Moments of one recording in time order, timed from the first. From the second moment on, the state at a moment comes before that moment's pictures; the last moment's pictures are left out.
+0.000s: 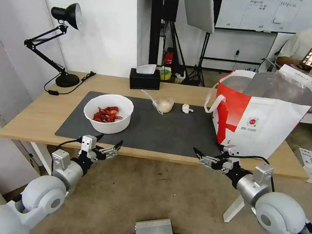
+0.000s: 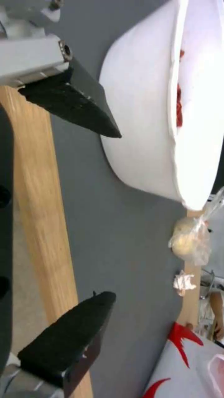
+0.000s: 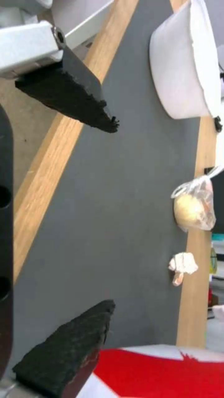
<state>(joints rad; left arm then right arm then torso) 1.31 -0.69 -0.31 -2.05 -0.87 0.10 -0.10 -1.39 0.77 0.45 2.16 0.79 -0.30 0.04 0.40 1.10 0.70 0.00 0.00</state>
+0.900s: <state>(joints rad) 1.37 -0.67 -0.36 -2.03 -0.87 0.08 -0.09 -1.43 0.79 0.45 2.18 0.79 -0.37 0.13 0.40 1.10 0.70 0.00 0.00</state>
